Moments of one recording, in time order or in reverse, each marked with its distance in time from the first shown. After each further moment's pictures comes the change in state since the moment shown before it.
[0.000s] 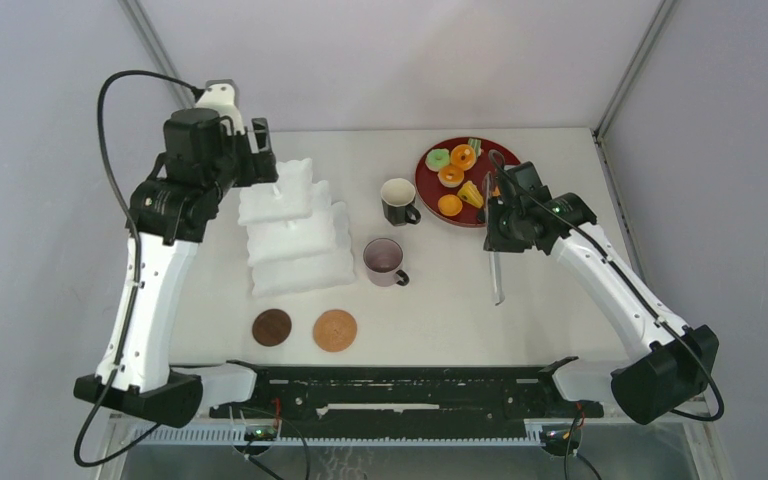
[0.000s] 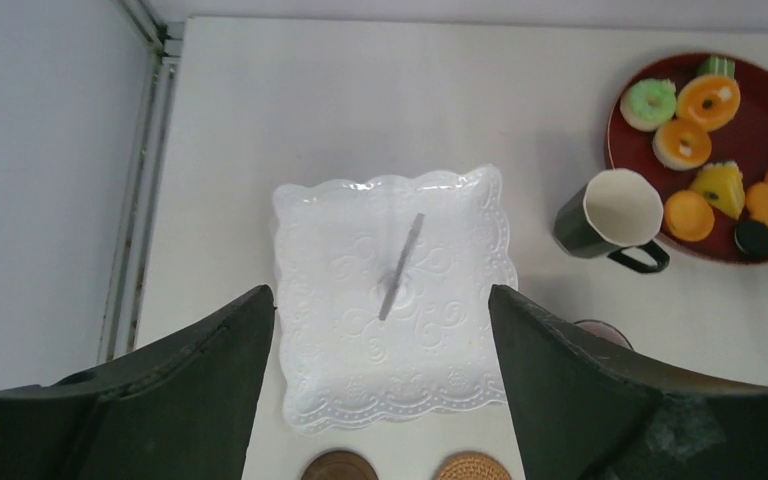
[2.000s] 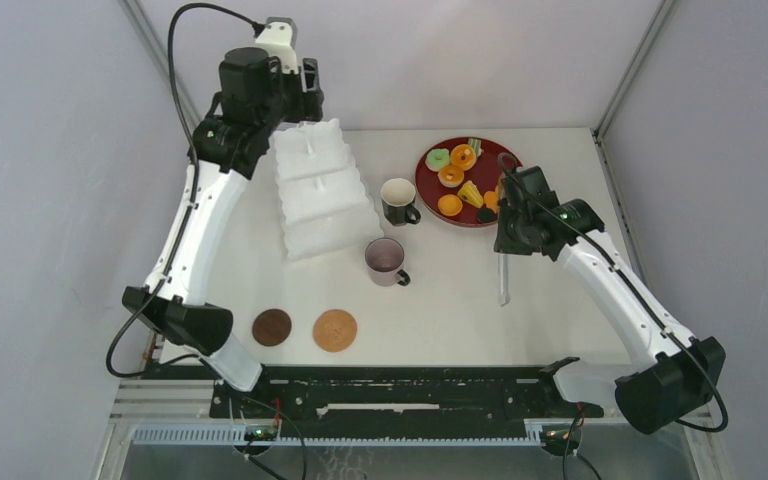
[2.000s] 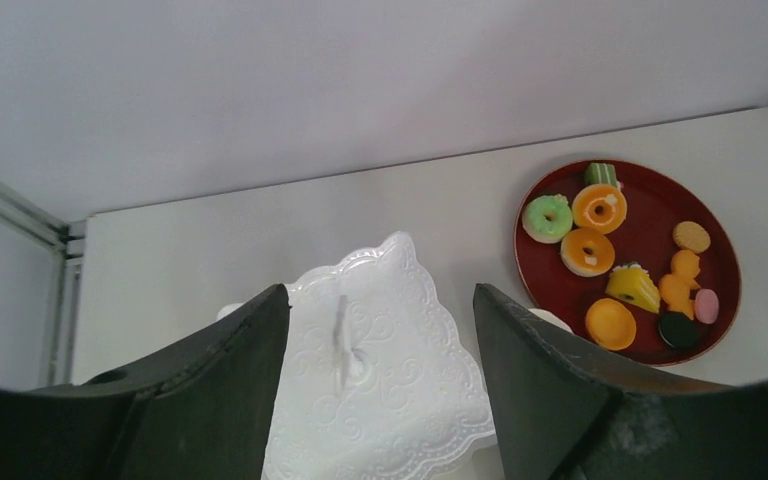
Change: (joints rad) left arm -0.068 0.400 0.299 0.275 0.152 0.078; right arm -0.018 -0.042 -0.036 -0.001 0.071 0.028
